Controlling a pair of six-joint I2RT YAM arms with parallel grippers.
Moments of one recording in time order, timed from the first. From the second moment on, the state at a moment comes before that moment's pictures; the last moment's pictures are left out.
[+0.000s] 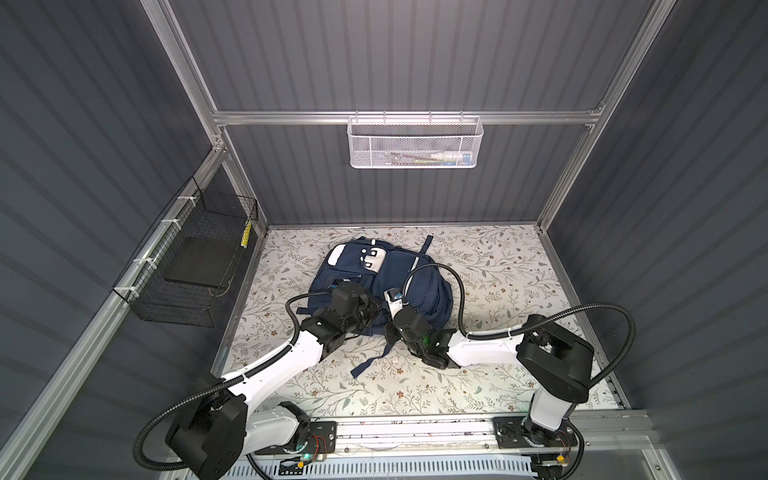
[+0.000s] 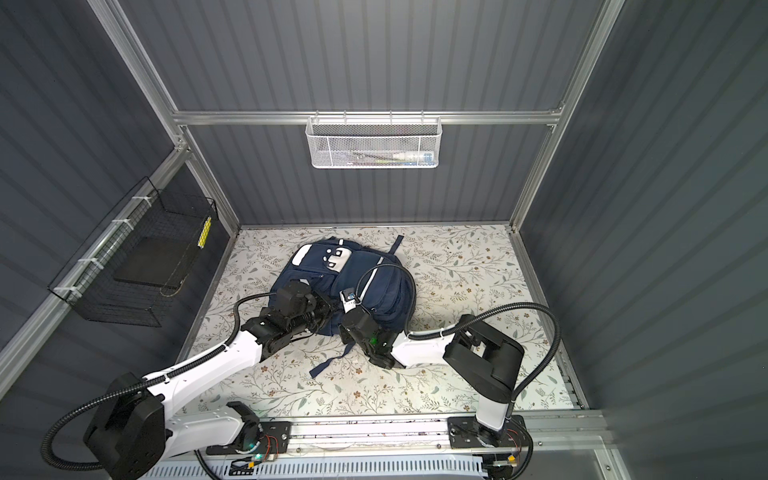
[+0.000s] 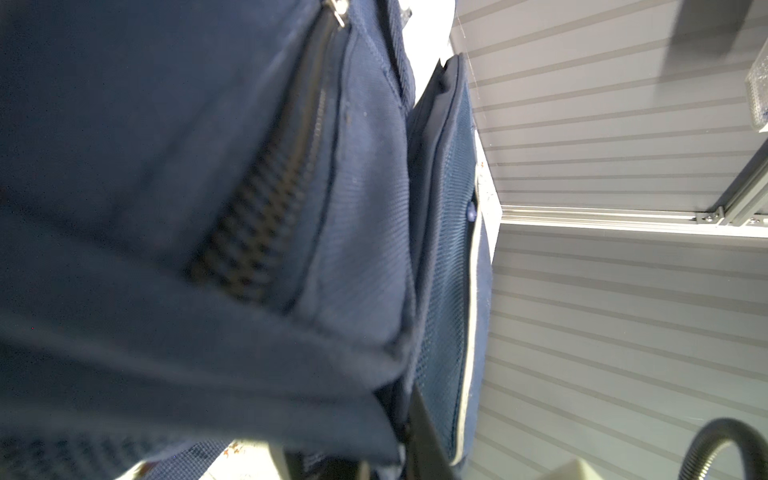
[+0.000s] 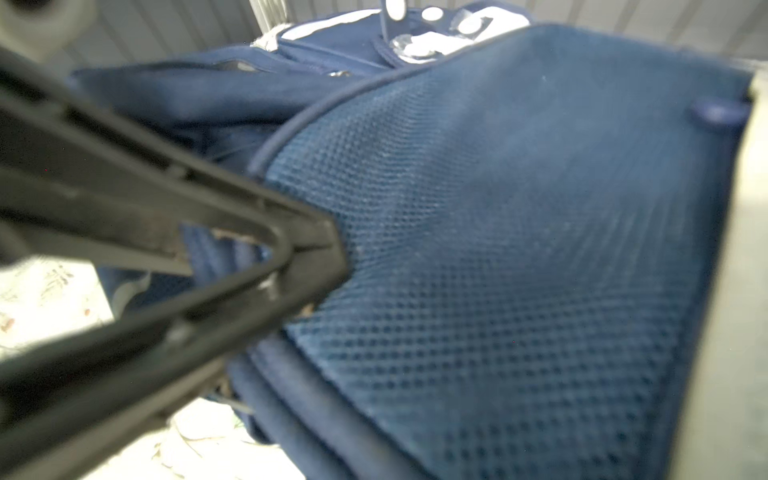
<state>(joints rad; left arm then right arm) -0.63 1.22 0.70 -0.04 0.05 -1.33 1.05 1.76 0.88 0.38 0.39 0.35</state>
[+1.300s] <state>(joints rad) -0.53 1.25 0.67 -0.08 0.18 -1.19 0.76 1.29 0.64 -0.06 -0.09 0.29</state>
